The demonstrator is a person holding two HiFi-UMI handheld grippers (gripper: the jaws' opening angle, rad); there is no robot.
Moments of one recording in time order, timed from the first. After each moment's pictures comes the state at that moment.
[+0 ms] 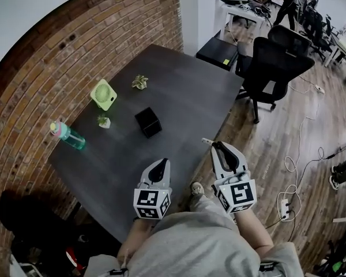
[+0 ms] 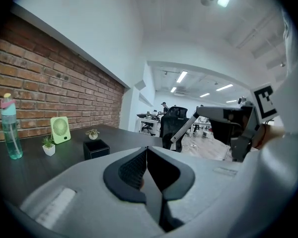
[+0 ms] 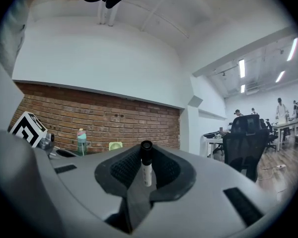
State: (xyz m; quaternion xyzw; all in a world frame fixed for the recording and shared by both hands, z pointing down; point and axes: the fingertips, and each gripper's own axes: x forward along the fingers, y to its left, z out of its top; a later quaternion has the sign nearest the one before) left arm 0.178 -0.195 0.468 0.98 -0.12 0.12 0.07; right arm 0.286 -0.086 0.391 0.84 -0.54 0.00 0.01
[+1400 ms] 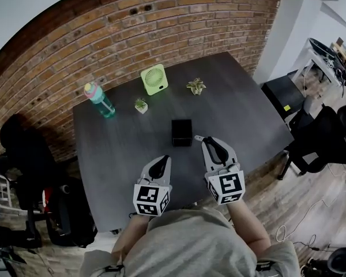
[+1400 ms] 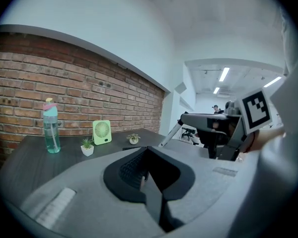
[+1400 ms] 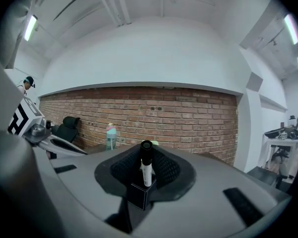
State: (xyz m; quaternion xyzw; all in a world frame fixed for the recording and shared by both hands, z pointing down) left arm 0.194 -0.305 0.475 0.92 -0.37 0.10 0.09; right arm 0.319 -0.300 0.422 0.65 -0.76 -0.01 0.05
